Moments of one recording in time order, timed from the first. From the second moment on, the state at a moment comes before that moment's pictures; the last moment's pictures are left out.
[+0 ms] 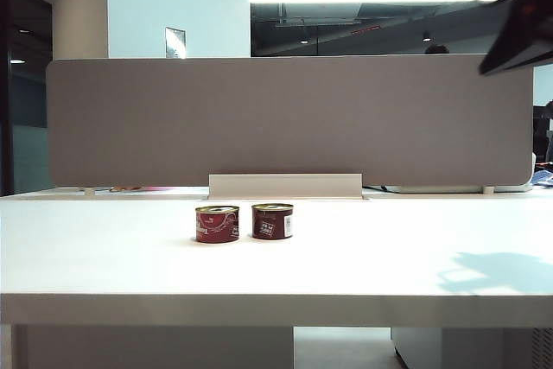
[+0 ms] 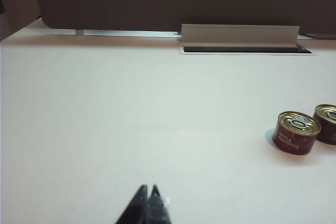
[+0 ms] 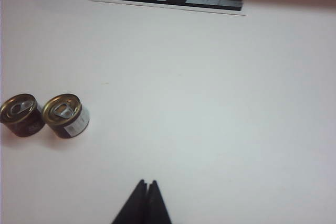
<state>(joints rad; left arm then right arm) -0.03 0.00 0.00 -0.04 0.07 -0.02 0.19 1.02 0.63 0.00 -0.14 0.03</state>
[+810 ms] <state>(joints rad) -0.03 0.00 0.00 -0.04 0.07 -0.02 0.33 1.49 0.93 0.13 -0.27 0.00</state>
